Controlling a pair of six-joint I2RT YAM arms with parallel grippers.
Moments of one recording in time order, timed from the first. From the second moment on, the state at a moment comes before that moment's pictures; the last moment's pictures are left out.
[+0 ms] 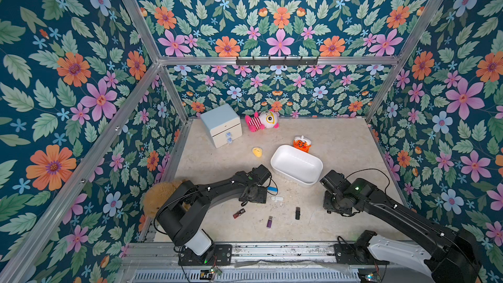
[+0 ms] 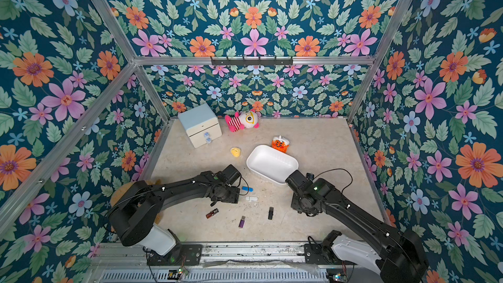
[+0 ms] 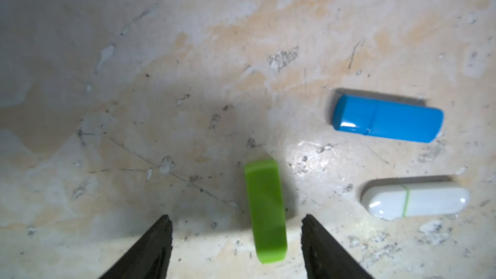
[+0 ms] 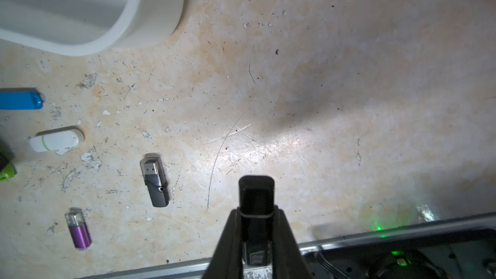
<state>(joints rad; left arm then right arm) -0.81 1.59 0.86 -0.63 -0.09 -0.63 0.74 1.07 0.78 -1.09 0.10 0.95</state>
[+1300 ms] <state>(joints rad) -0.81 1.65 1.00 -0.74 -0.12 -0.63 0.55 1.50 1.24 -0.99 0.09 0.66</state>
